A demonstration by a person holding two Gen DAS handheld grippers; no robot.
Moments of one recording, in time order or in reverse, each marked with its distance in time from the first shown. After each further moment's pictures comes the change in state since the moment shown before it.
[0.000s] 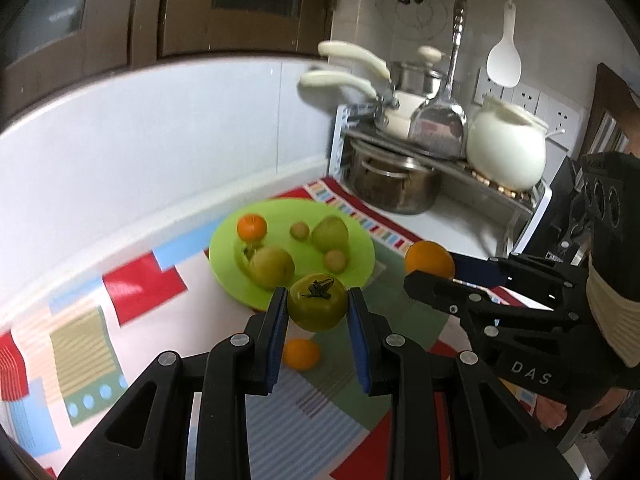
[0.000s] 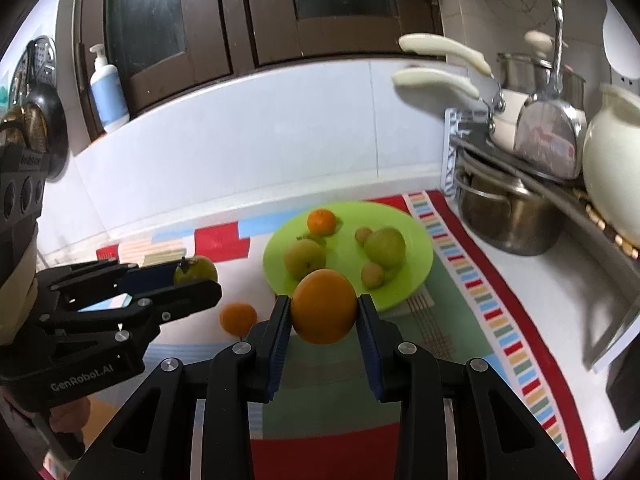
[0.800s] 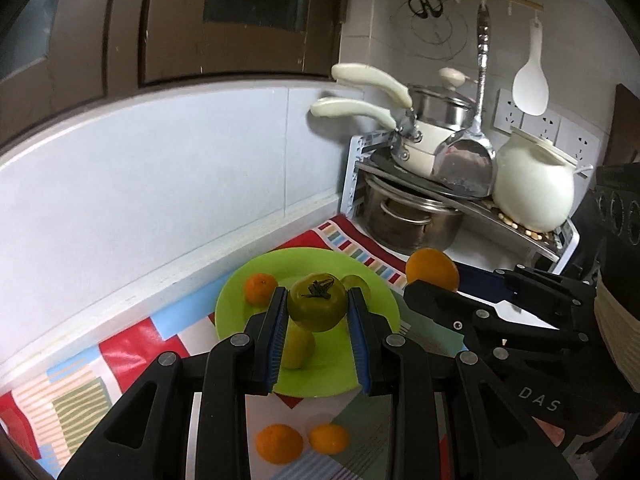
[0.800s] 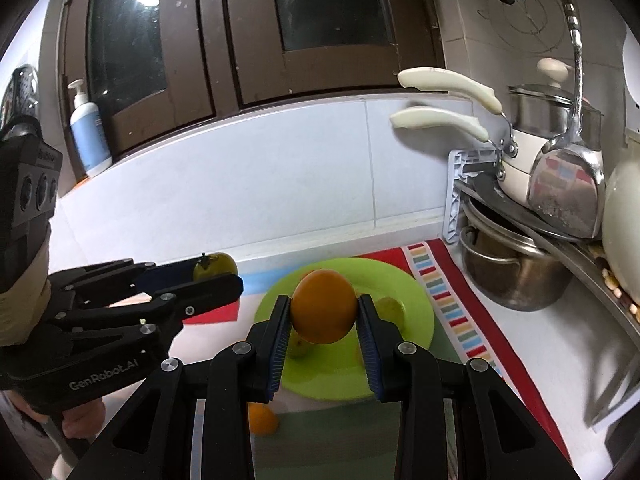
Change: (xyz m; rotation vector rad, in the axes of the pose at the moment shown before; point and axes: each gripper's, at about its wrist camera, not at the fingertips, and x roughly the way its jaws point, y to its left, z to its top) left arm 0.049 0.029 0.059 0.010 -0.030 -0.012; right arm 0.031 -0.013 0.055 0.026 -0.091 -0.007
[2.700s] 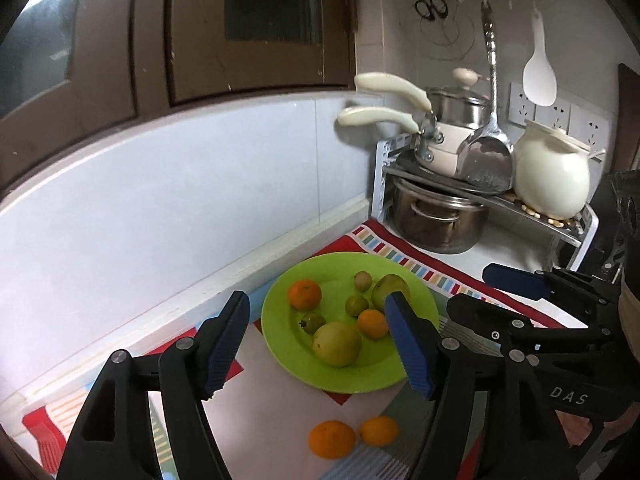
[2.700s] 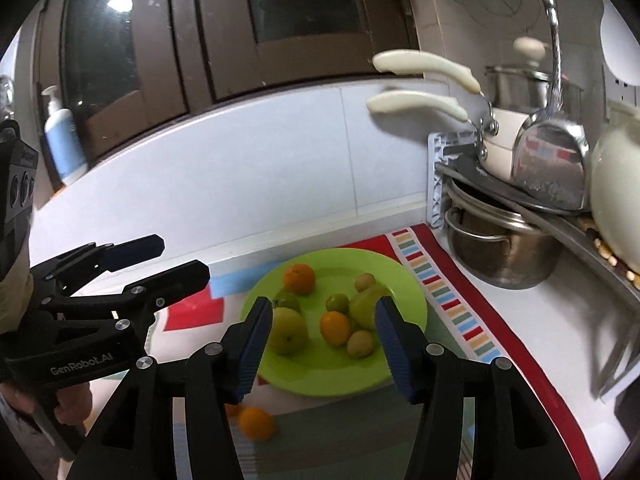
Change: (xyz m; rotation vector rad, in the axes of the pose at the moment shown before) left arm -0.026 0.010 -0.009 0.072 -0.055 0.116; right arm 0.001 0.008 -0.004 0.062 0.019 -0.073
